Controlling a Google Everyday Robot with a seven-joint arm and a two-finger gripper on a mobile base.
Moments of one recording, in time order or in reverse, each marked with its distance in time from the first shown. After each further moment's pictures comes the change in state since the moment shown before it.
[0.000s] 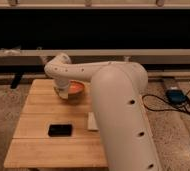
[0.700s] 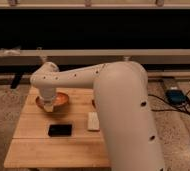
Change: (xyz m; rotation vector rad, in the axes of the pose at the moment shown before) arm -0.074 0.122 -0.016 -0.115 -0.132 -0.175
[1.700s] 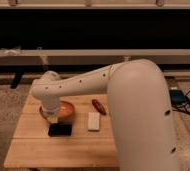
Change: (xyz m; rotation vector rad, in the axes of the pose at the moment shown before) arm 0.058 0.042 -0.011 -0.022 0.094 0.092
